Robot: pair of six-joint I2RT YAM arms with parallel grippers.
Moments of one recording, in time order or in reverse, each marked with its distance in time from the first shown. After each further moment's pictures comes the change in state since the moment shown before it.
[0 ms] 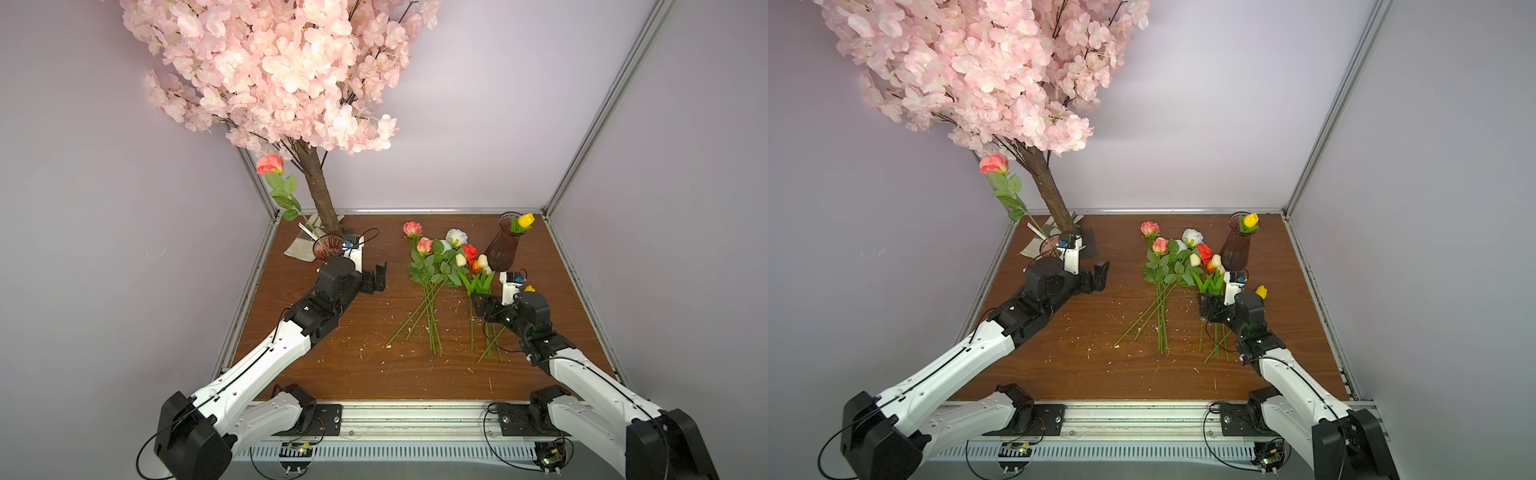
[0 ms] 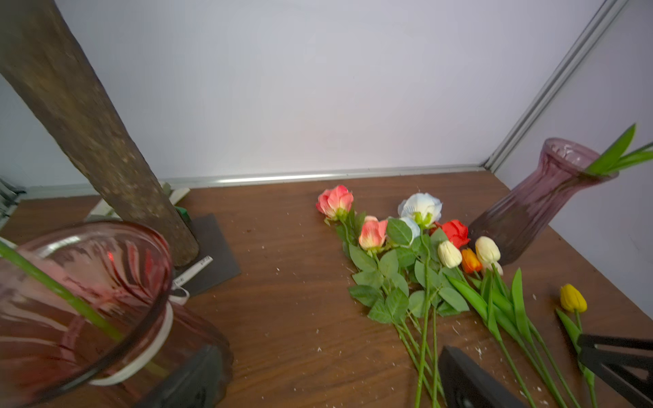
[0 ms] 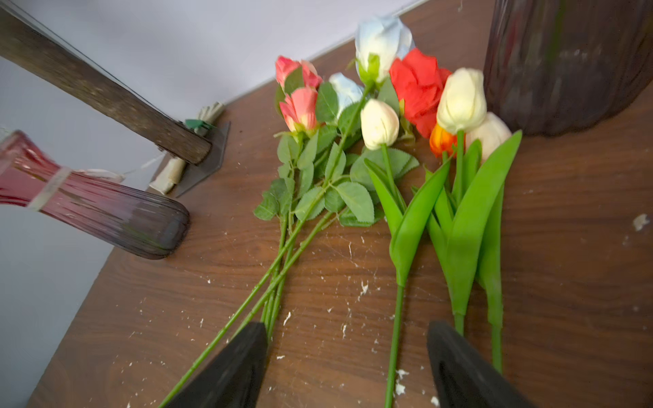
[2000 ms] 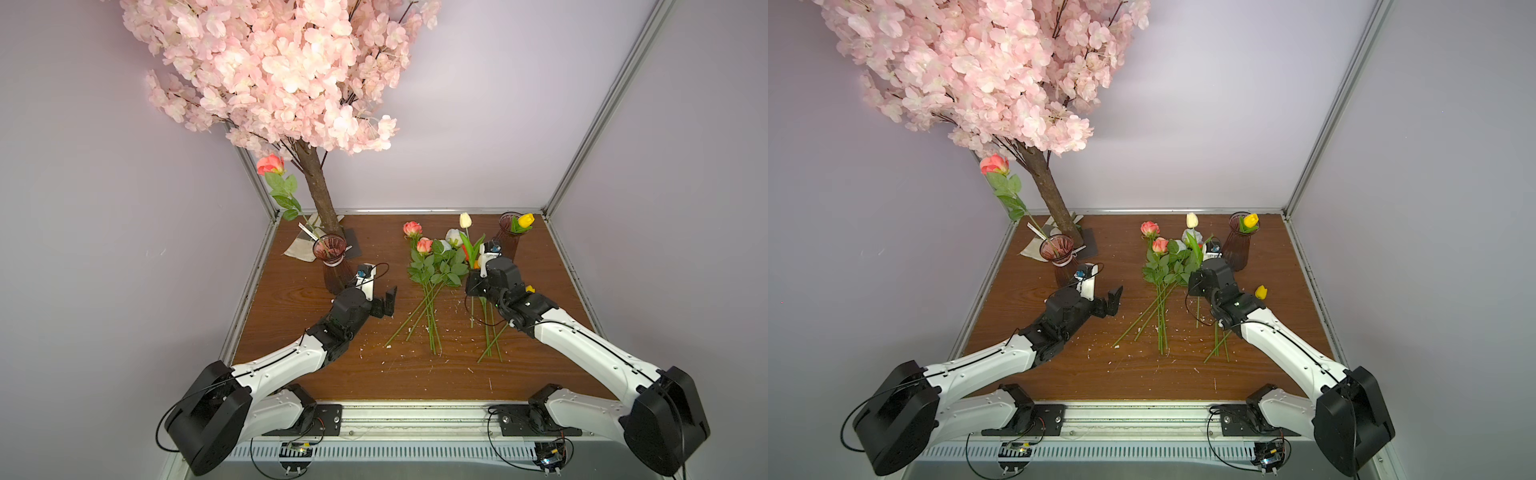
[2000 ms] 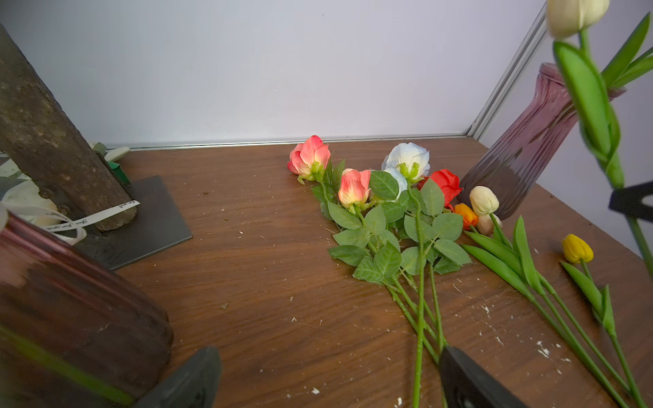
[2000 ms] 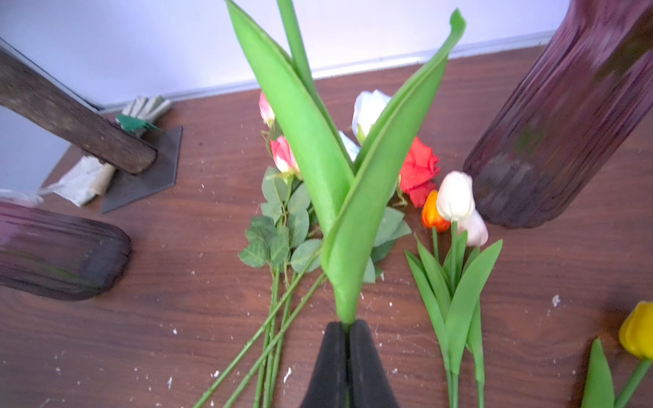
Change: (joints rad) left arm -0.076 0.100 -0.330 0.476 -0.017 0.024; right arm 0.203 0.188 0.485 -0.326 0.394 -0.081
